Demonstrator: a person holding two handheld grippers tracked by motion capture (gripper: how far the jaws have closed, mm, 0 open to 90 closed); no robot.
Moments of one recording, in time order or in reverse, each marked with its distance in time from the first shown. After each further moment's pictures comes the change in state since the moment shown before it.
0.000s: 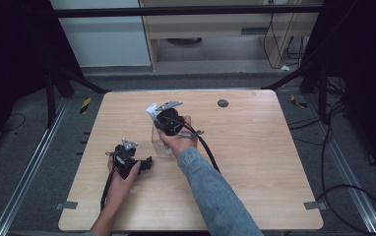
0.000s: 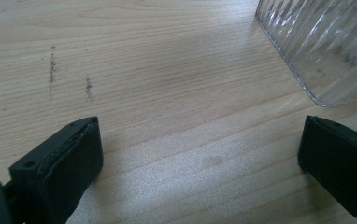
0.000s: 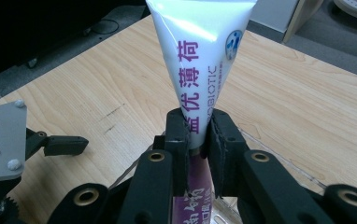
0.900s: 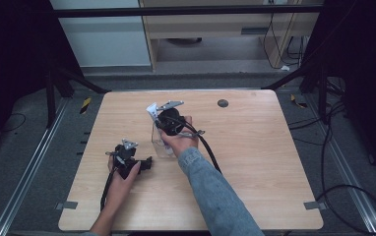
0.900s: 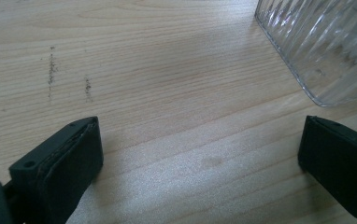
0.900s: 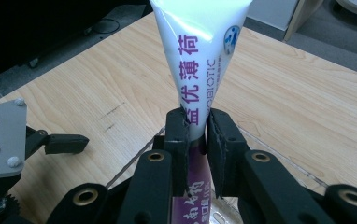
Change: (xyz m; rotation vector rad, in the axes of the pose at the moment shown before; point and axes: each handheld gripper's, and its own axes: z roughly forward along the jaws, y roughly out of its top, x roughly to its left) left arm 0.000 0.000 0.000 0.000 -0.002 0.001; right arm -0.002 -0.001 -0.002 0.004 0.004 0.009
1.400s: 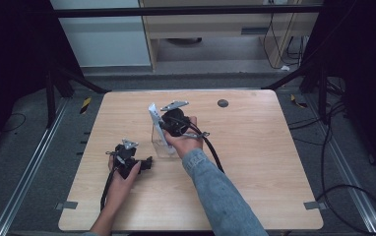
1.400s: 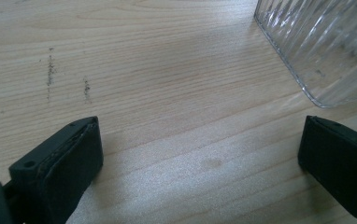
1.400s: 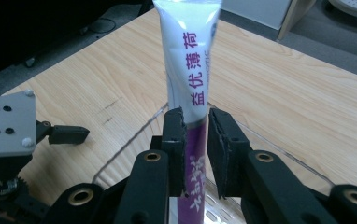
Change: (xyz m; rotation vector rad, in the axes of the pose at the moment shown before) left arm 0.000 0.001 0.001 -0.001 -0.002 0.002; right arm -0.003 -0.002 -0.019 0.002 -0.017 -0.001
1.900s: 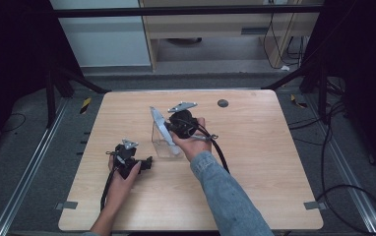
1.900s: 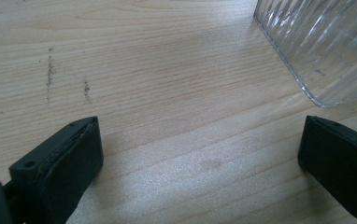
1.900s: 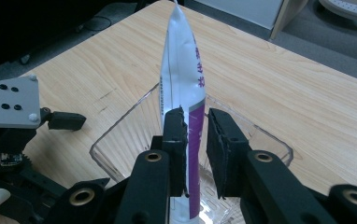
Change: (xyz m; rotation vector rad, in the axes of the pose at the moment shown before) left arm 0.000 0.000 0.000 0.001 0.000 0.002; right arm -0.008 -0.007 -0.025 0.002 -0.017 -0.005
